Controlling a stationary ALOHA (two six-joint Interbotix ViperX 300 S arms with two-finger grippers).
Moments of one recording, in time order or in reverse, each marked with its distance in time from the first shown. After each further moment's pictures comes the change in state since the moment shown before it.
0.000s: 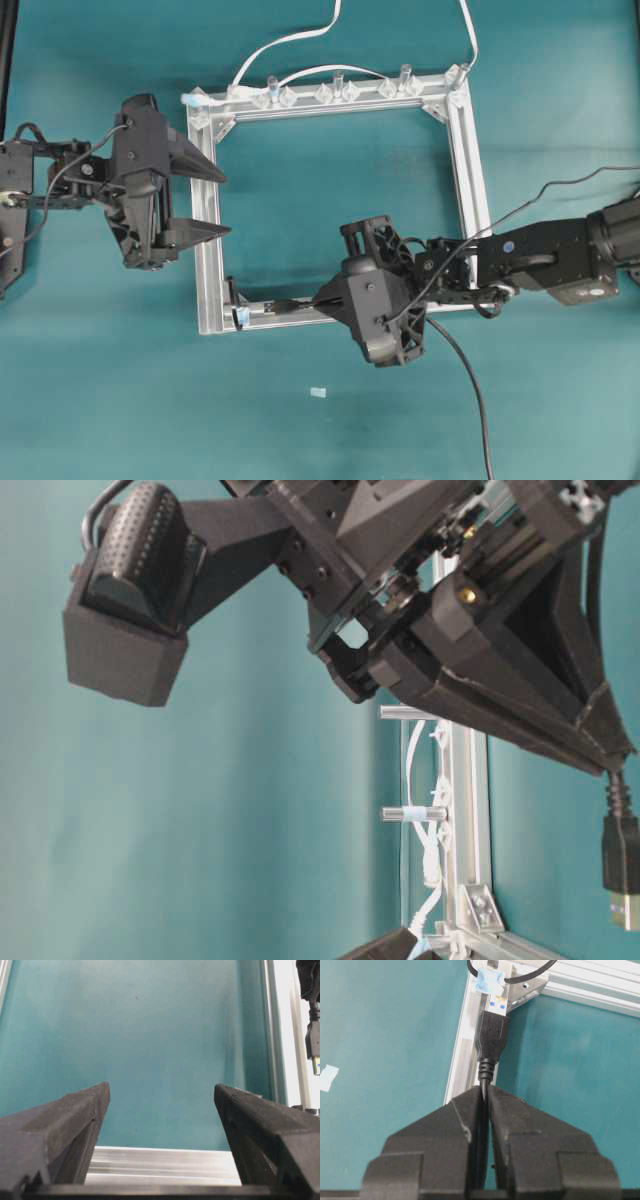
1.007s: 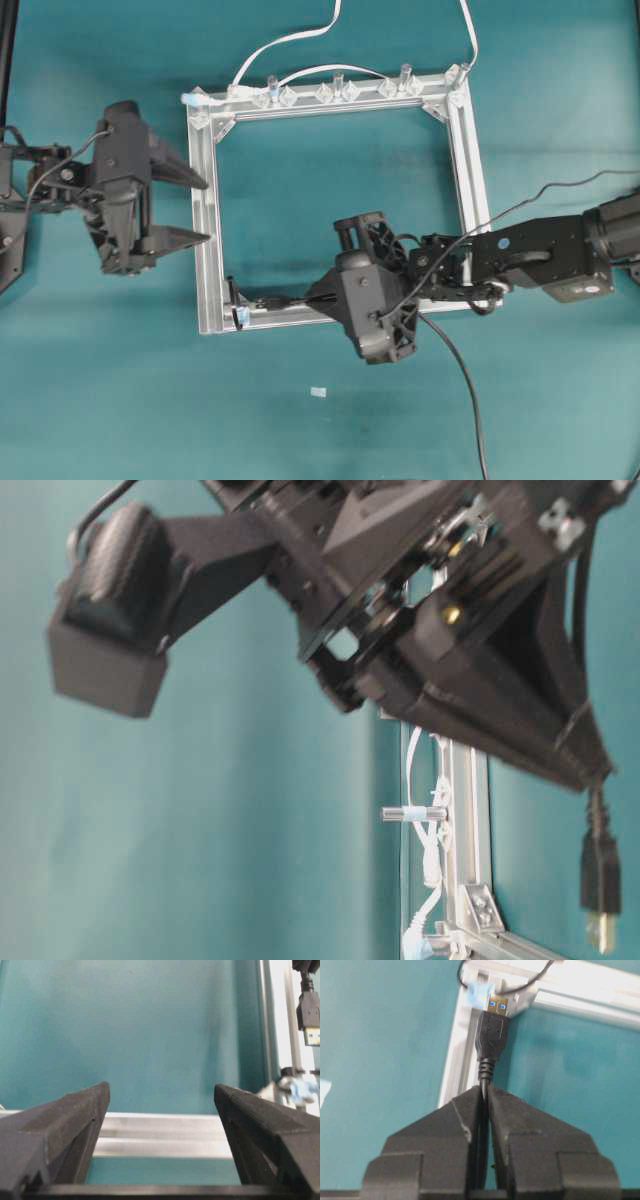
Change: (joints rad) left arm -0.020 -0.086 0.058 0.002 0.060 -0.006; right arm -0.009 0.011 -0.034 -0.002 -0.002 0.000
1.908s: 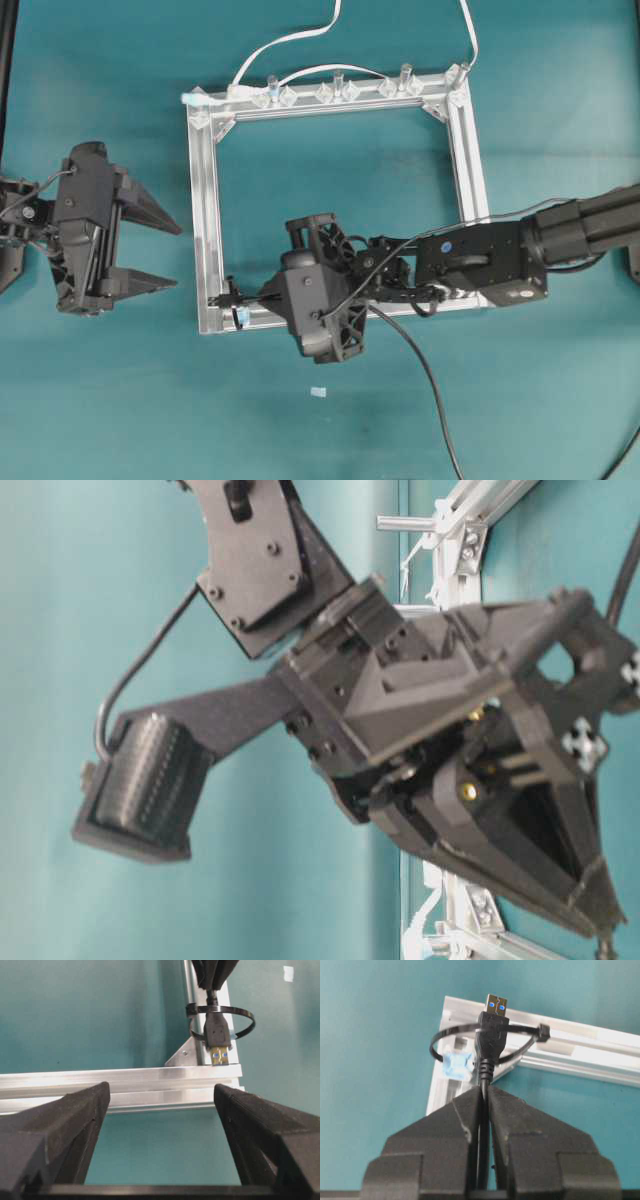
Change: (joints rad) left arm -0.163 -0.110 0.072 0.000 0.028 -0.094; right arm -0.023 0.149 -0.184 -0.002 0.000 0.000
